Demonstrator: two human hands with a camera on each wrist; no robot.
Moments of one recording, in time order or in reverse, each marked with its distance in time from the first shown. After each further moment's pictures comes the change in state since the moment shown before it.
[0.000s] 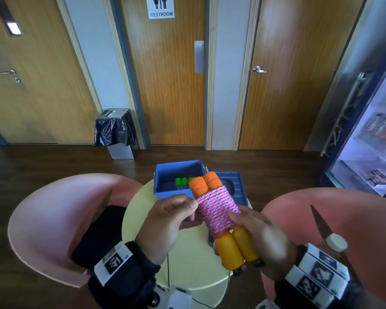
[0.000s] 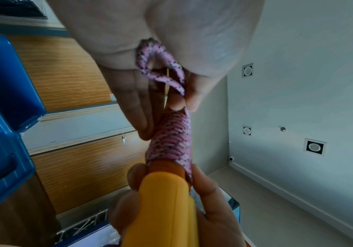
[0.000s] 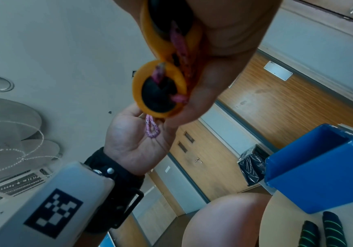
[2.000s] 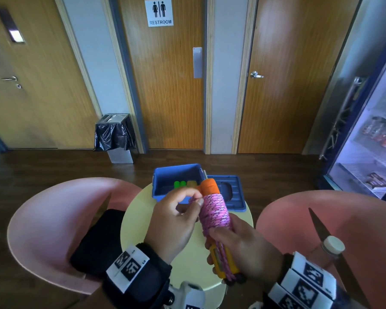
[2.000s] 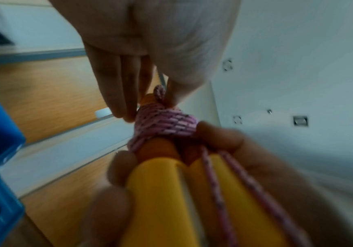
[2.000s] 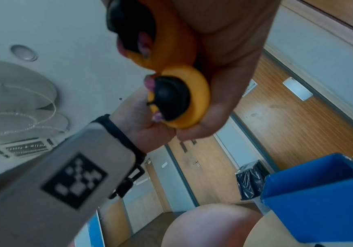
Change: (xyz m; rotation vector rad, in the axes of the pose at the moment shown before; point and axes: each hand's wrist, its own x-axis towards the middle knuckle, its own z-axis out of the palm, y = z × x) left_hand -0.002 0.012 0.027 0.569 0.250 0.336; right_hand -0.018 -0.005 0.030 -0.354 0.017 0.026
